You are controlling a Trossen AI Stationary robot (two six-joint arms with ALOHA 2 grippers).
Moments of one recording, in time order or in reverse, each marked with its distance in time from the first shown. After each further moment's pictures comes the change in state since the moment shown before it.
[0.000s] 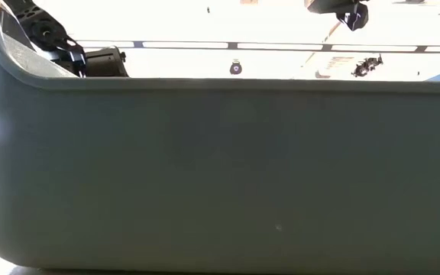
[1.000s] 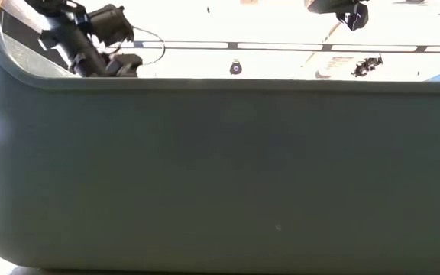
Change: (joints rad) left arm 0.000 -0.166 0.169 -0.024 0.069 0.278; right arm 0.000 0.000 0.000 0.000 0.000 0.000
